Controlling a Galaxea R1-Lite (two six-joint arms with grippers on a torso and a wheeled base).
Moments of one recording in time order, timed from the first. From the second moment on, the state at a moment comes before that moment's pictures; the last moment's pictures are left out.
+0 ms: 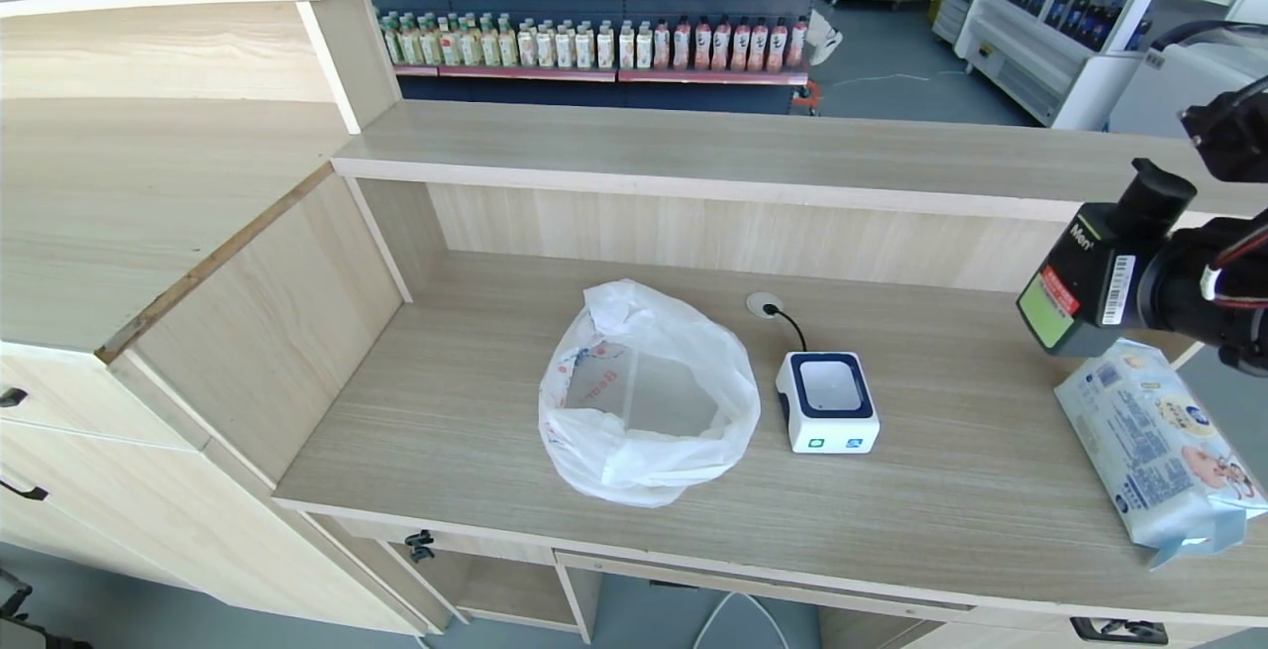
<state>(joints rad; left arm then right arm) -0.08 0.10 0.00 0.00 0.00 0.00 0.31 1.33 -0.89 -0.23 -0.40 0.00</state>
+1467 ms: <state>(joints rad) -0.08 0.10 0.00 0.00 0.00 0.00 -0.05 1.41 -0.80 -0.18 0.39 -0.10</state>
